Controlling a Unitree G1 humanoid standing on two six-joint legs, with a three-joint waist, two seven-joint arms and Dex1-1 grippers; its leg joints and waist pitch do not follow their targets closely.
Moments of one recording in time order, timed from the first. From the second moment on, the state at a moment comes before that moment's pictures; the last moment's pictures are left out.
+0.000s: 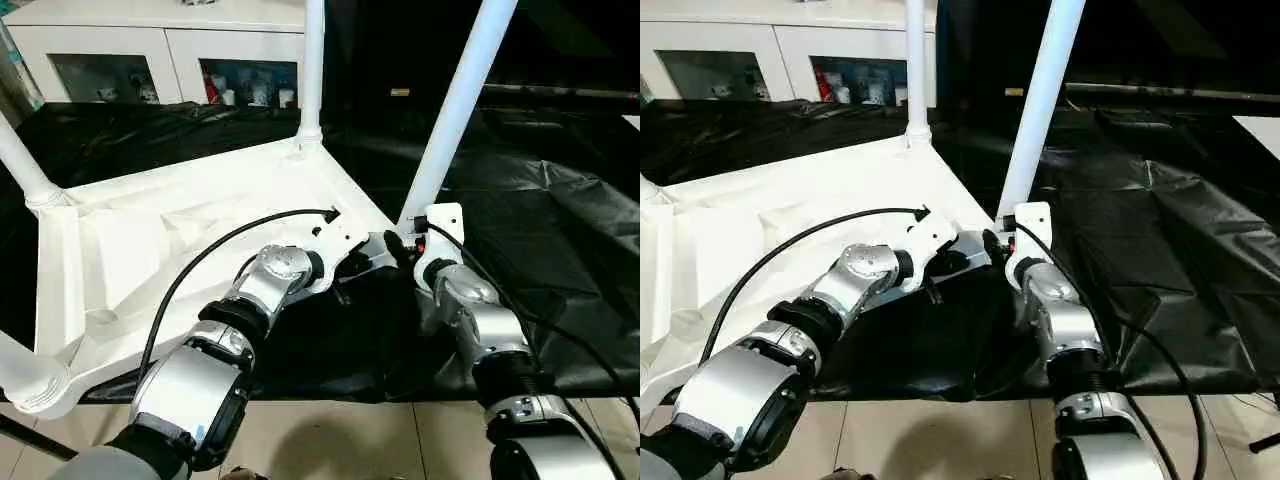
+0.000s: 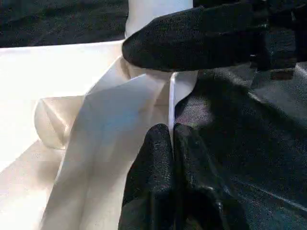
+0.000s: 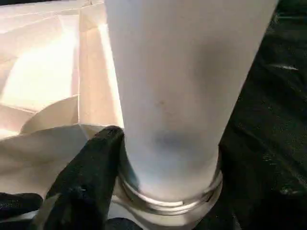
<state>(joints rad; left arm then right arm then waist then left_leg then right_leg) -0.91 0.00 -0.17 1.20 0.17 -0.09 -0.66 -0.56 -0.06 -0.07 0.64 0.08 0.19 0.18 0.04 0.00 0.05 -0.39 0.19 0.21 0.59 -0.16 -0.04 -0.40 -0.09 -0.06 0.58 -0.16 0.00</state>
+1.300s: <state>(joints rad) -0.90 0.15 -0.22 1.15 0.13 -0.13 -1.23 -0.47 -0.48 0.16 0.42 0.11 0.23 1.01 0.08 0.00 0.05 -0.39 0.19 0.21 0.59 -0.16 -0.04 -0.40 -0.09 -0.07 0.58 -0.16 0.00</state>
